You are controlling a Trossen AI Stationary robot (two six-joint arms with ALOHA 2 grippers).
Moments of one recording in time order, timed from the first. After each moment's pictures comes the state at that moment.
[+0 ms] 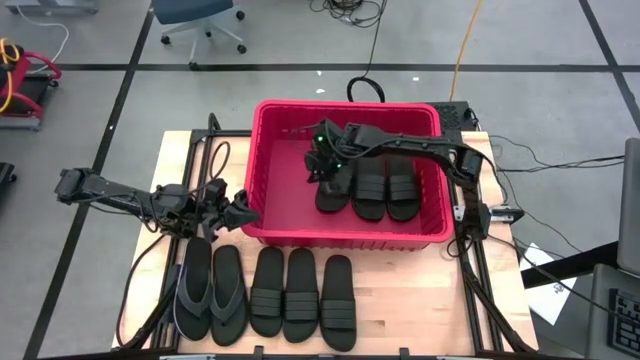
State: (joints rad) left arm -0.18 0.65 0.26 0.65 0.00 -0.71; right arm -0.38 2.03 1.68 -0.61 -0.45 -0.46
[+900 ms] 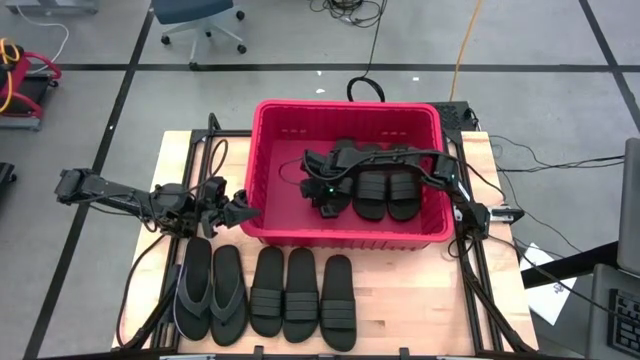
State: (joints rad) left arm -0.18 0.65 0.26 0.65 -0.03 -0.78; right arm -0.31 2.23 1.69 -0.74 -0.34 -0.47
